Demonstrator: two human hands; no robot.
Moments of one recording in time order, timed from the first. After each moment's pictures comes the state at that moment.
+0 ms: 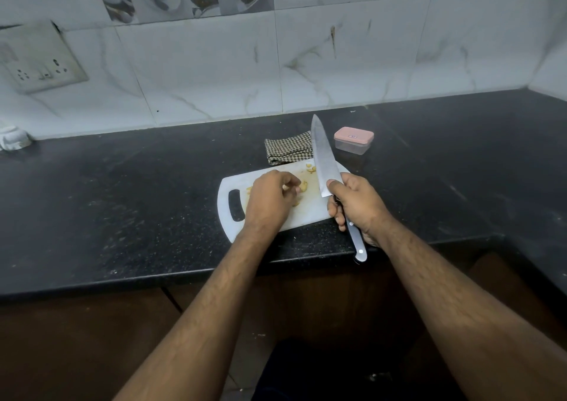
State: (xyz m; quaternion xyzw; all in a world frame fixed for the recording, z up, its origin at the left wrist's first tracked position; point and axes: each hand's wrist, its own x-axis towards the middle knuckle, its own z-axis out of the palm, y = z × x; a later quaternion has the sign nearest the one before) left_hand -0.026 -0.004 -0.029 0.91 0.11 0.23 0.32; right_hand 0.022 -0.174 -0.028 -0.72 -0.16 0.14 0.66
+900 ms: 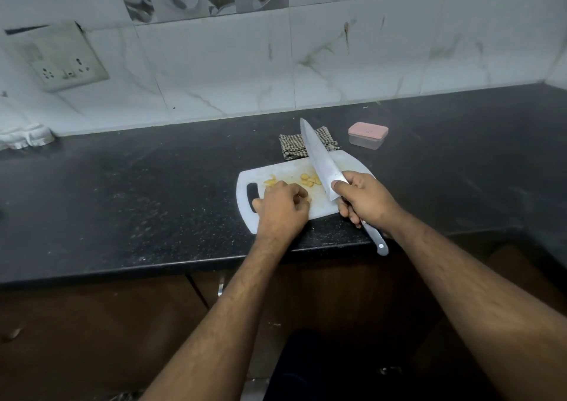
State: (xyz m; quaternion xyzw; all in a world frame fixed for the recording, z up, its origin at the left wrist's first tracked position) left_hand -0.054 -0.001 -0.048 0.93 0.17 0.19 0.27; right_hand 0.013 -0.169 -0.023 -0.79 -0.22 0.15 0.56
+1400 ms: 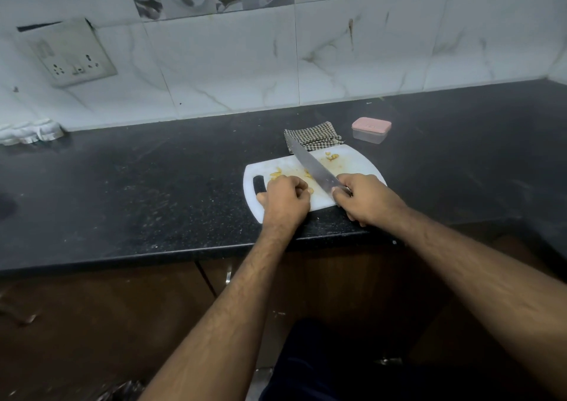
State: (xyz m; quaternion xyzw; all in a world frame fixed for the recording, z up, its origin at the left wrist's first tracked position) left_hand -0.059 -0.003 -0.043 0.90 0.21 0.21 0.32; right_hand -0.011 -0.170 -0.009 -0.93 -0.28 0.04 0.25
